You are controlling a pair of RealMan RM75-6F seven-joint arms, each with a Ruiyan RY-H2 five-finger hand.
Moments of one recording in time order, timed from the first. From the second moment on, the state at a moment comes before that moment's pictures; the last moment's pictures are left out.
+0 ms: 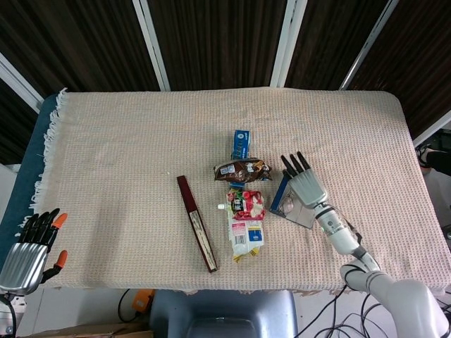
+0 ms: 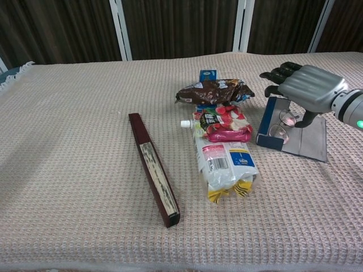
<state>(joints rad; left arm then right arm) -0.11 -1.13 0.01 -1.60 1.62 1.51 0.08 0.71 -1.79 0.09 -0.62 -1.51 1.04 -0.33</state>
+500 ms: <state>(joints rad) -0.10 -1.12 0.01 -1.60 1.61 1.50 0.07 0.77 -1.84 0.14 -0.60 -1.46 1.00 -0.39</state>
